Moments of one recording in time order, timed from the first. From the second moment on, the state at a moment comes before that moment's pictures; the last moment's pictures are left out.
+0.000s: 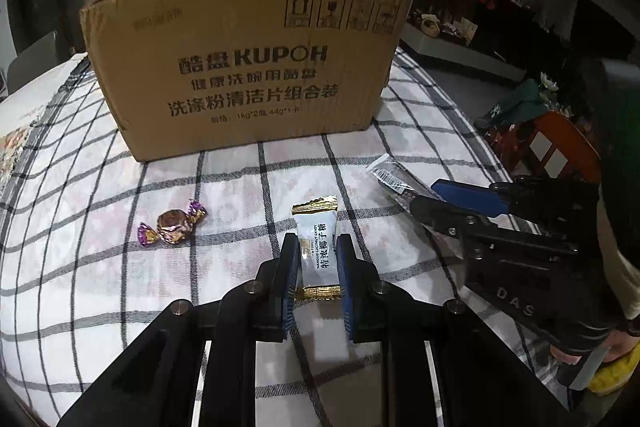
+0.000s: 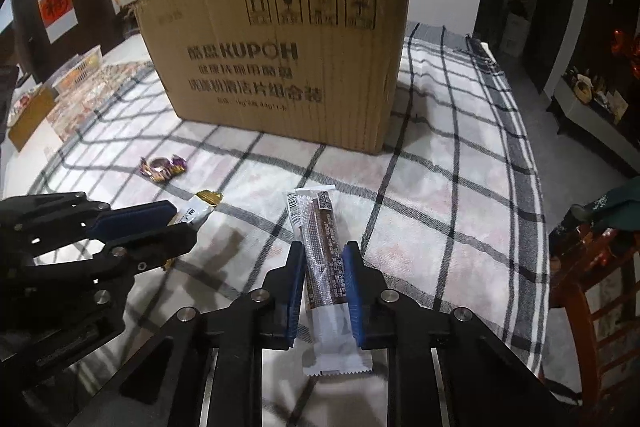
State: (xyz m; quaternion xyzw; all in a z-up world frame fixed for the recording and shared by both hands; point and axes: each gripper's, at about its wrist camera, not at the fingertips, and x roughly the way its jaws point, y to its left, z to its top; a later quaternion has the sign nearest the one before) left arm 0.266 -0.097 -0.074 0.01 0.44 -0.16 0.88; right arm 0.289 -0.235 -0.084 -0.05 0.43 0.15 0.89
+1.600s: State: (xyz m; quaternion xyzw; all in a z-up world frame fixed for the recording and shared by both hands) left arm 0.367 -0.038 0.065 0.06 0.32 -0.17 0.93; right arm 0.381 -0.182 0.060 -0.05 0.29 0.15 0.94
